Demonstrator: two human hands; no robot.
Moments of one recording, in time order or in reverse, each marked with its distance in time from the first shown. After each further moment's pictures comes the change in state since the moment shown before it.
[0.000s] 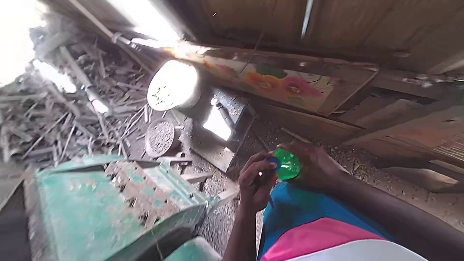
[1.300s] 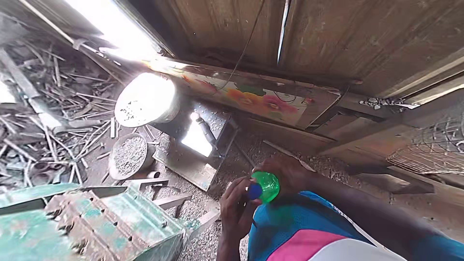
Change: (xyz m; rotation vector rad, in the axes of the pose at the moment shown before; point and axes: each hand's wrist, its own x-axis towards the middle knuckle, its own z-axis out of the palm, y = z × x) left_hand -0.003 -0.013 0.004 0.189 0.032 -0.098; right_hand 0.040 0.038 -0.007 0.128 -0.236 -0.332
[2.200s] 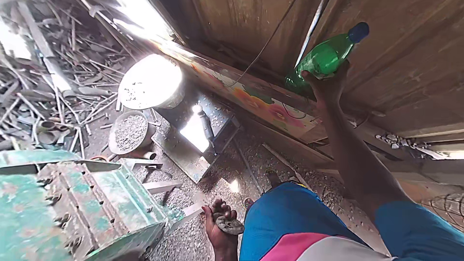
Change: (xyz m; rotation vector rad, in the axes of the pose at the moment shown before) left_hand -0.037 -0.046 0.052 -0.864 1.051 -0.855; right_hand 0.102 0.178 -0.221 0.082 1.255 0.512
